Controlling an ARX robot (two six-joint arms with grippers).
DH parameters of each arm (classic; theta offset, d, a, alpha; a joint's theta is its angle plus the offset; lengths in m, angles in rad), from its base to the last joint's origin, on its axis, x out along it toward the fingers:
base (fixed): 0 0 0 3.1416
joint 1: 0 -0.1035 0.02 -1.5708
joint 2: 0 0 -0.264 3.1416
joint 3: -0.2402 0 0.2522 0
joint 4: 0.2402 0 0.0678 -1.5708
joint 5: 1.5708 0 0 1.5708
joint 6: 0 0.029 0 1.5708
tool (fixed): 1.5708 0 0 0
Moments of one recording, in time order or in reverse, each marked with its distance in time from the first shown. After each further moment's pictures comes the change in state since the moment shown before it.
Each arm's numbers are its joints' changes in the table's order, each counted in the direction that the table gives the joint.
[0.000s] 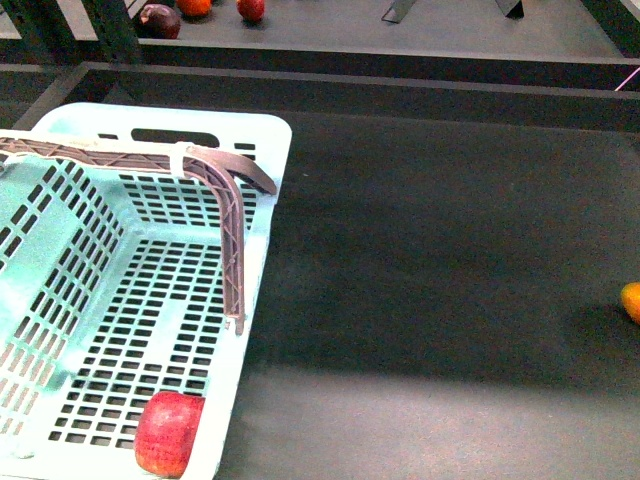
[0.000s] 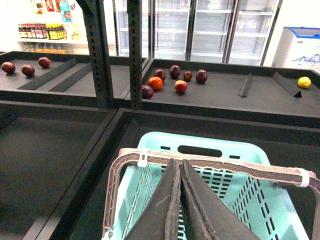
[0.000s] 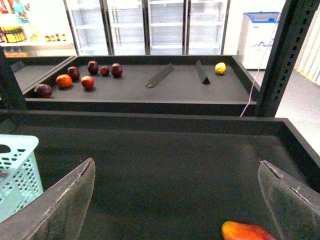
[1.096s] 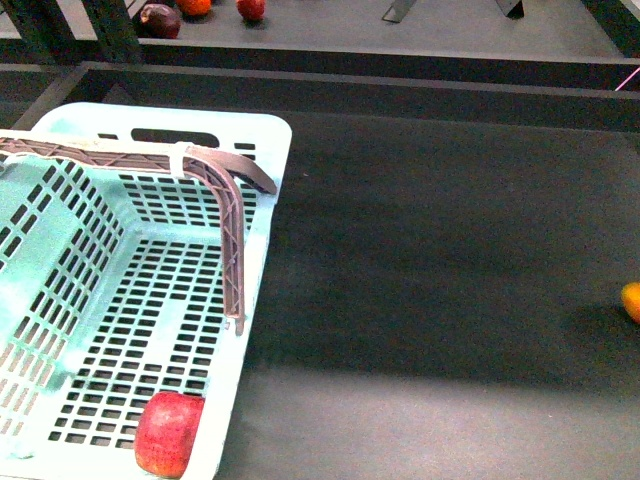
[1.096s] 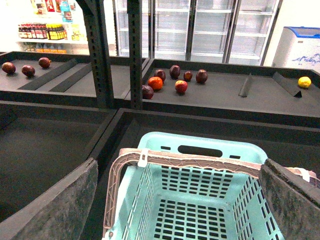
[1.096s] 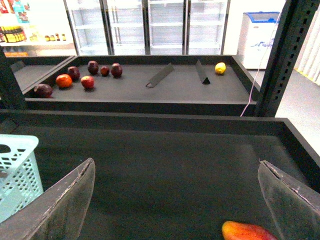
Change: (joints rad) left arm 0.000 0.000 0.000 0.000 0.000 0.002; right arm 0.000 0.000 0.000 0.000 0.000 0.000
